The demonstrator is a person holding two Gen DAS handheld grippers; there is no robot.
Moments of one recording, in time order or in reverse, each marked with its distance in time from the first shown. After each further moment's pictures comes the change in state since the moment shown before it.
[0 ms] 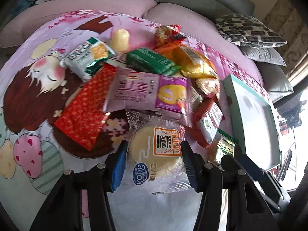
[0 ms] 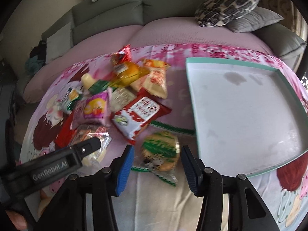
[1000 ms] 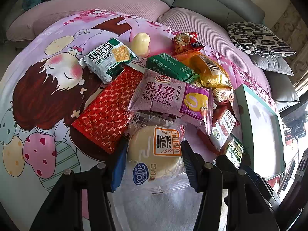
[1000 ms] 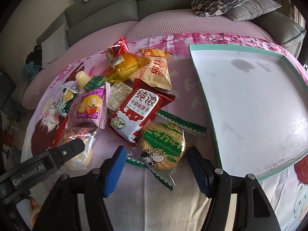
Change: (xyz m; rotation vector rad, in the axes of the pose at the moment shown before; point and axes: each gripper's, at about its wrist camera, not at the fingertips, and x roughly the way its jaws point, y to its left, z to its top) left arm -0.010 0.024 -0.001 -0.049 -0.014 0.055; right arm 0.026 -0.001 0.001 0.091 0.017 -0.017
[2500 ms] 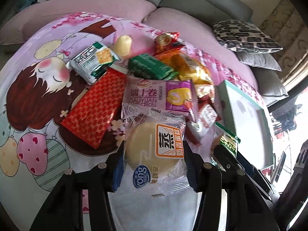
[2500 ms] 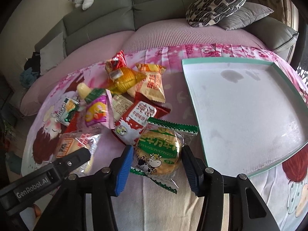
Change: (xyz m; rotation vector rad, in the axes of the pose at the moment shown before) left arm -0.018 -0.006 -0.006 0.048 -0.002 -0.103; right arm -0.032 -0.001 0.005 0.006 -0.082 -0.012
